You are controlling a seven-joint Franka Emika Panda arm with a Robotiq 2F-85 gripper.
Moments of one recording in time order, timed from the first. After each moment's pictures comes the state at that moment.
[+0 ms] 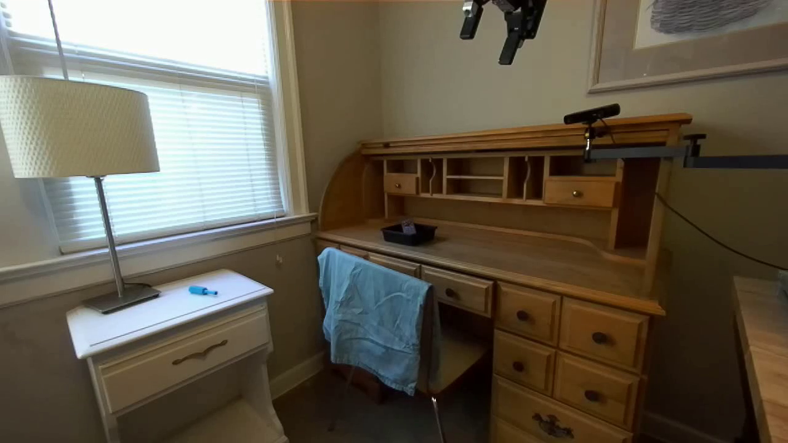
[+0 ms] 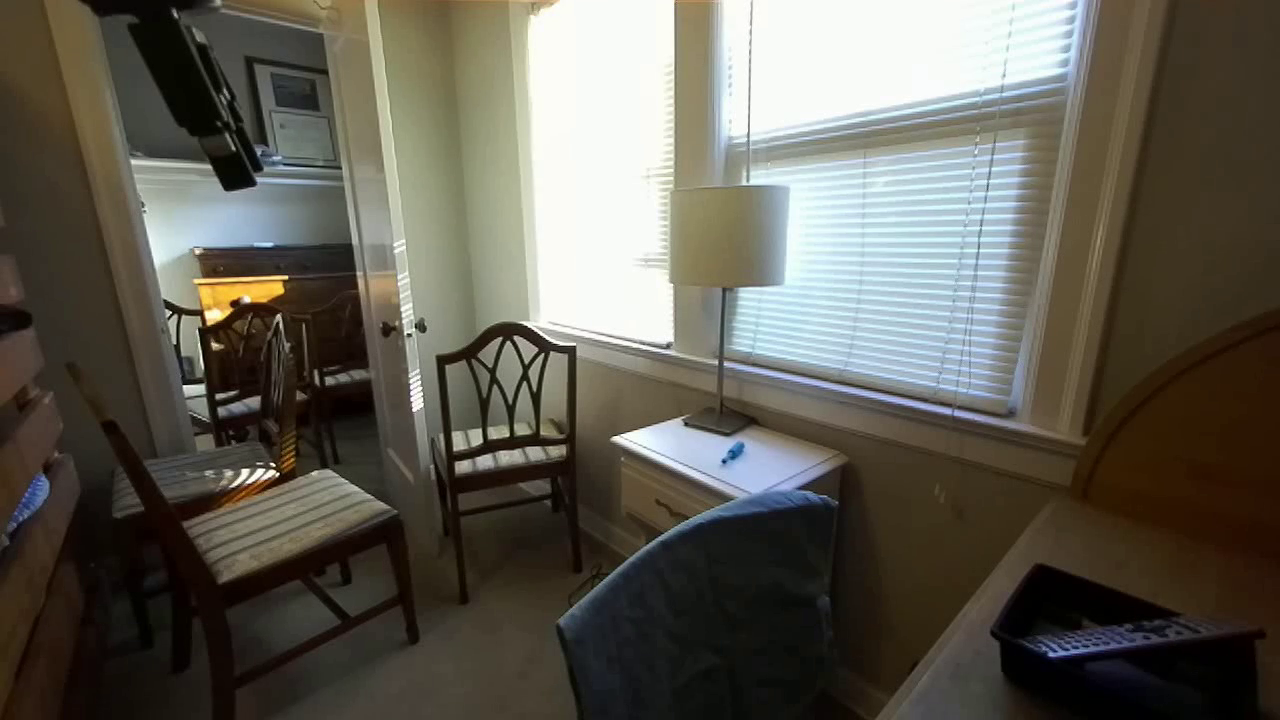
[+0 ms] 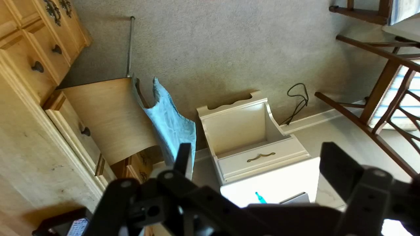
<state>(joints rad) 0.09 -0.51 0.23 -2.41 0.20 2.25 0.42</state>
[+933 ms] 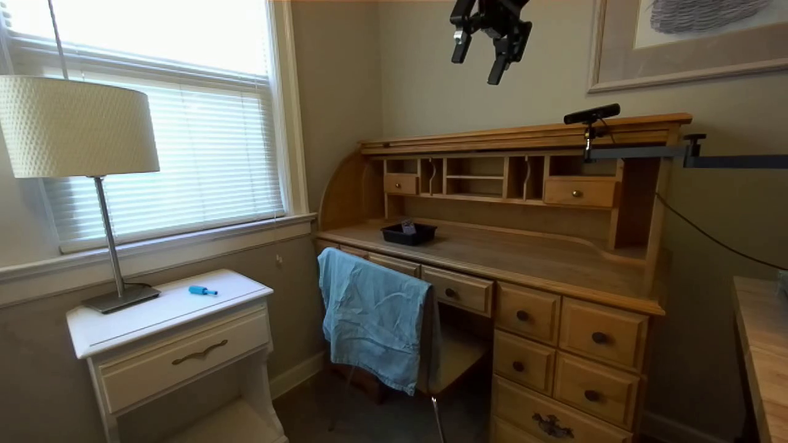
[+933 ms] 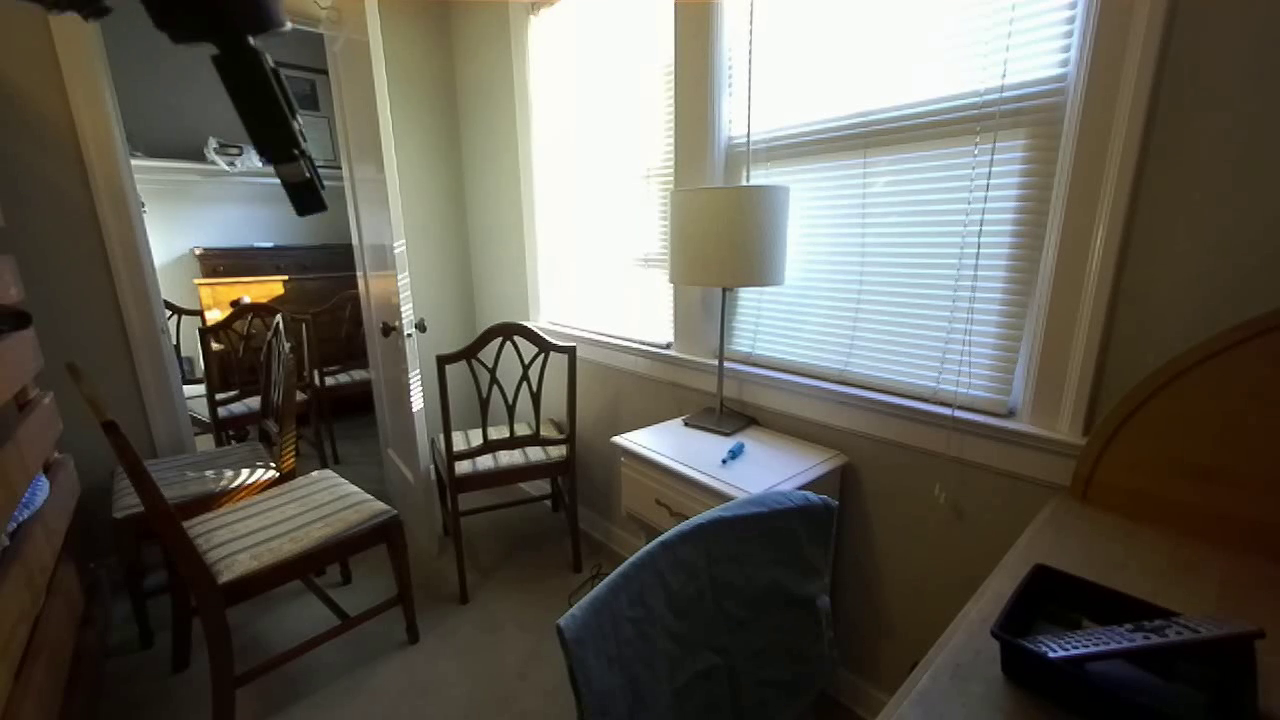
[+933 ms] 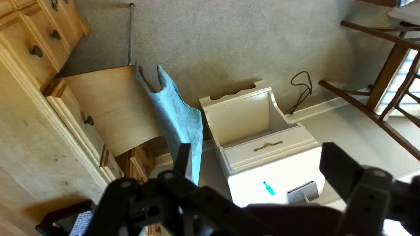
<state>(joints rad) 0.07 -0.41 0.16 -2.39 0.20 2.34 0.33</state>
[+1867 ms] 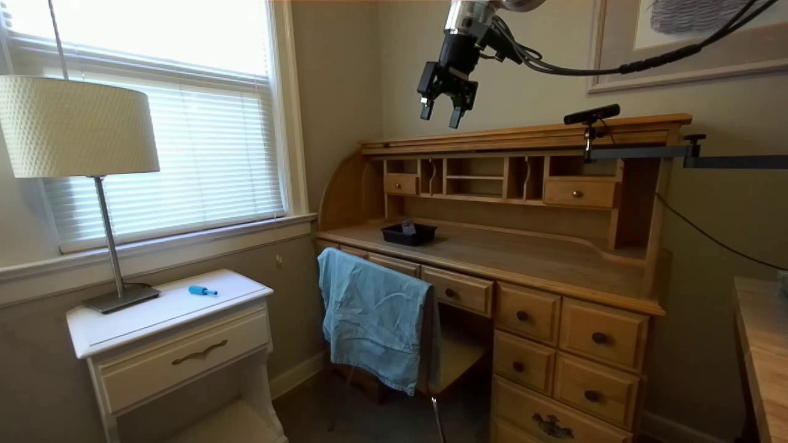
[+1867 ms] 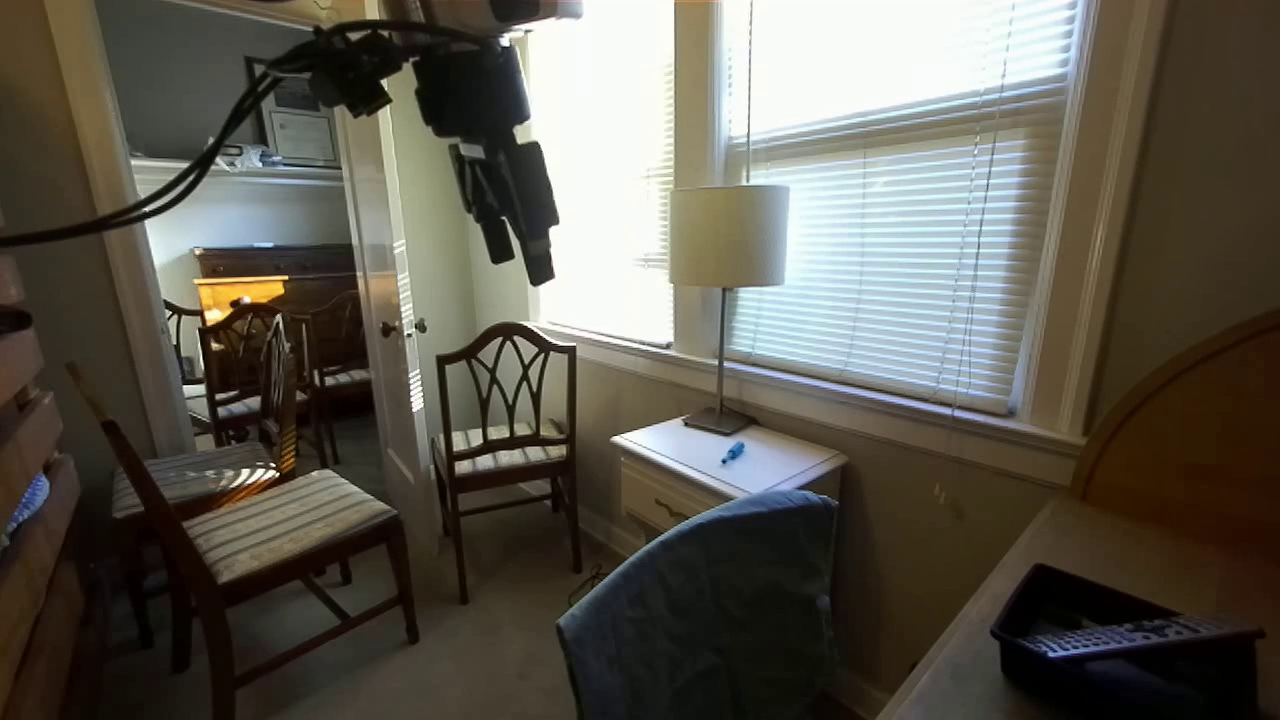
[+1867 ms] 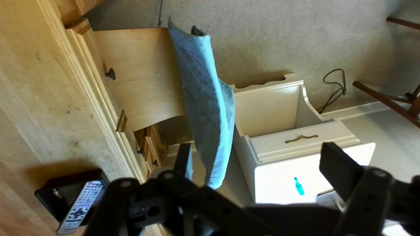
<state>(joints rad) 0.02 0.02 0.03 -2.06 0.12 2.38 0.10</state>
